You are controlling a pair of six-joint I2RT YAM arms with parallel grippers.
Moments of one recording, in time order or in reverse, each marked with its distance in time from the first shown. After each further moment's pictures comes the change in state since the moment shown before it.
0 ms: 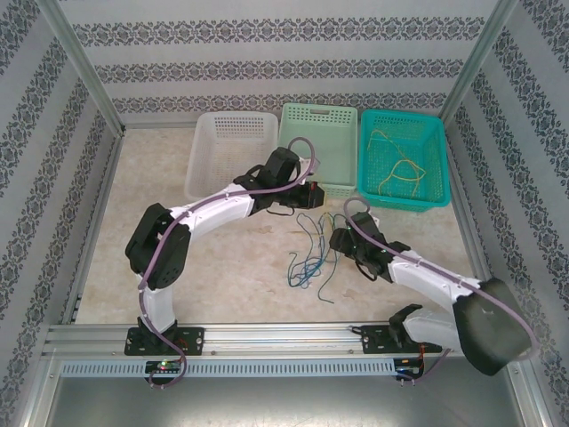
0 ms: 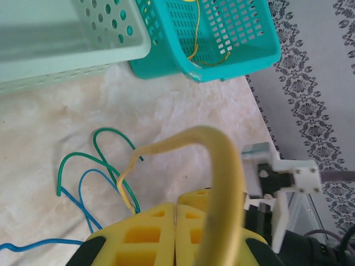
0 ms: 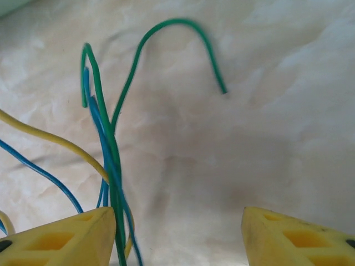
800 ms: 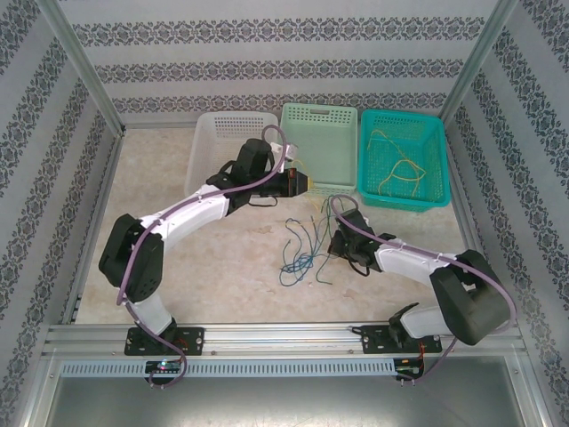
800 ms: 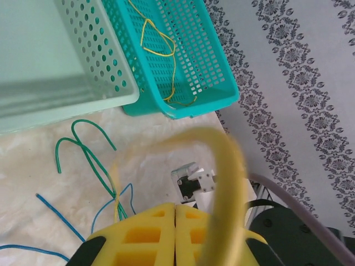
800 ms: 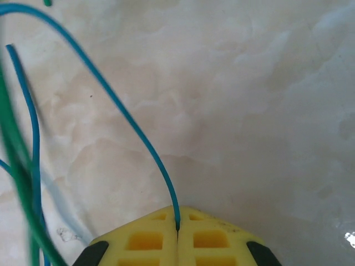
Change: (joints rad) left arm 0.114 -0.187 -0.113 0.103 0.063 -0.048; right arm 0.004 0.149 0.046 -0.003 -0.015 0.016
